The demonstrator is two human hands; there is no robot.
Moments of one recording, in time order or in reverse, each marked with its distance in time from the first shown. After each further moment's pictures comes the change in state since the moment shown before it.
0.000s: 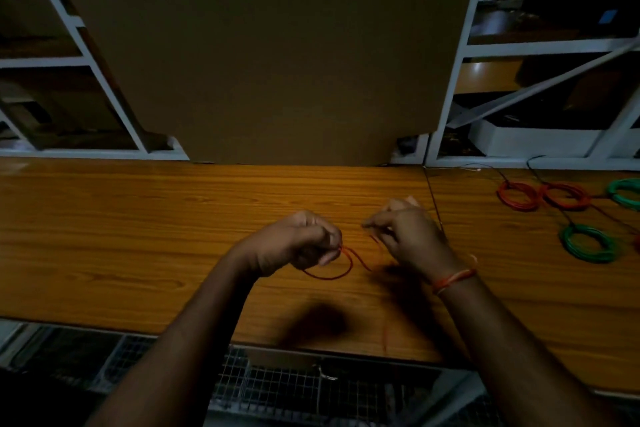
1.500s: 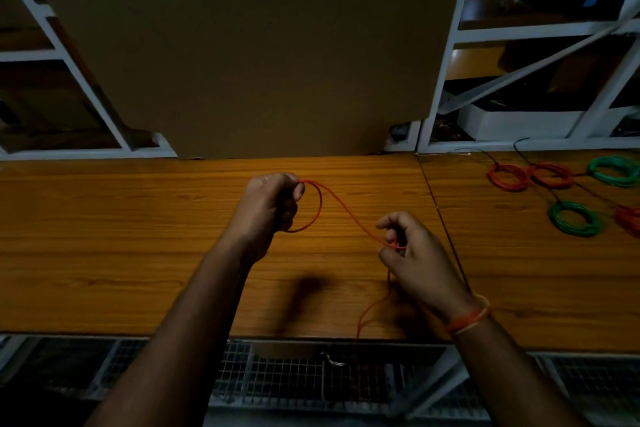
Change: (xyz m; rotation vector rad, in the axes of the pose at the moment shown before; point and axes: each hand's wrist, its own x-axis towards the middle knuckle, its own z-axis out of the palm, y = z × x) left_hand -0.013 -0.005 -0.028 -0.153 0.573 0.081; right_hand -0.061 -0.036 0.012 0.676 0.130 0.259
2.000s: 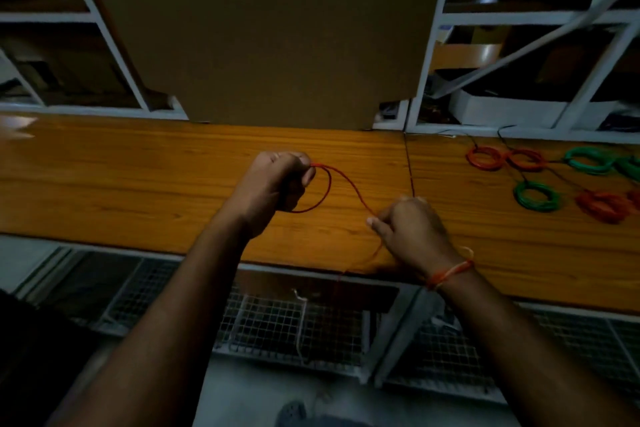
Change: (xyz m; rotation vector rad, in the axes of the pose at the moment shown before) left_hand -0.094 0.023 0.081 0.068 -0.056 0.057; right_hand -0.054 0.008 -0.054 -0.747 -0.119 -0.050
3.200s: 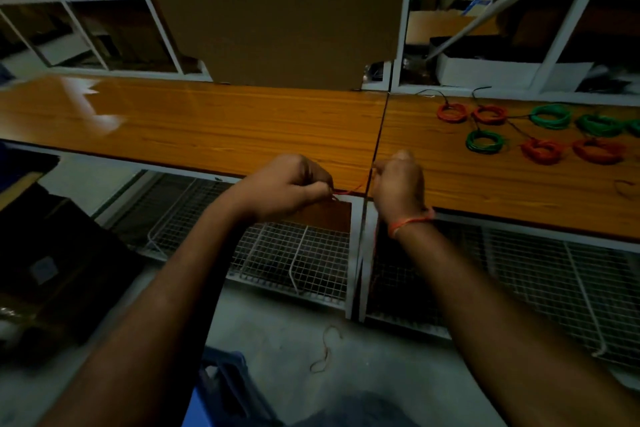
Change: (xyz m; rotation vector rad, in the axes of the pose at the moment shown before) left_hand -0.173 0.069 0.201 0.725 -0.205 -0.021; right_hand -0.135 0.102 -0.017 0.154 0.168 0.041
